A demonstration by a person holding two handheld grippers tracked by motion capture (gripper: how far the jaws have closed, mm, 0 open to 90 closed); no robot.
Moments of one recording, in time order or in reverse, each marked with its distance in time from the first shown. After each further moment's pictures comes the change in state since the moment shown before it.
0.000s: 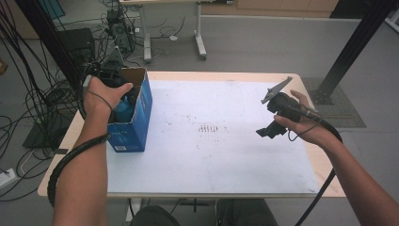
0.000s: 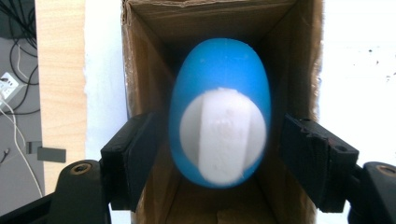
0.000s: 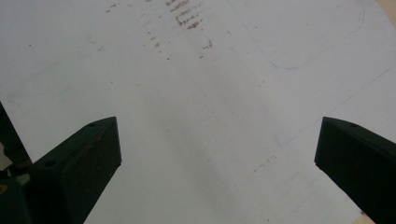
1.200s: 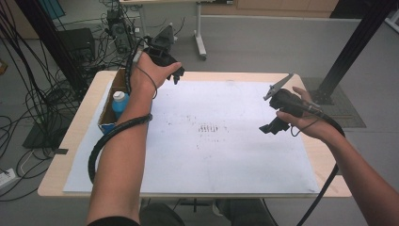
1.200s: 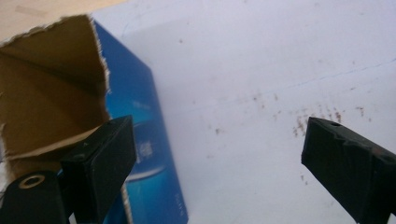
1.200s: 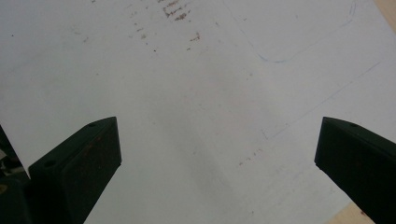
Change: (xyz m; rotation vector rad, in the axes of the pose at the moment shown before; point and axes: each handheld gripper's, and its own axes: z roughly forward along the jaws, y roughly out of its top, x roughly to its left) left arm -0.125 0.053 -0.034 -0.126 -0.052 0.229; right arm -0.016 0.000 0.000 0.030 -0.004 -0.011
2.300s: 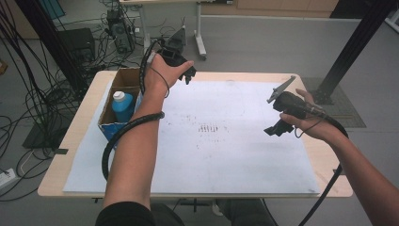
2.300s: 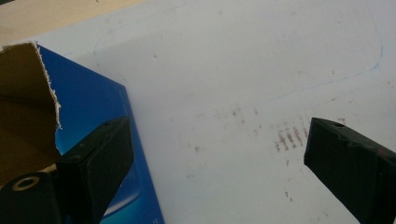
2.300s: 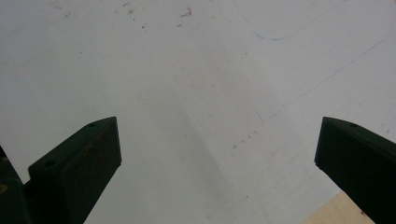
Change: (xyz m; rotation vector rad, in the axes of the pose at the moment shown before) left arm -0.018 0.011 0.019 -0.002 -0.021 0.030; right arm -0.007 -0.014 0.007 0.044 -0.006 0.008
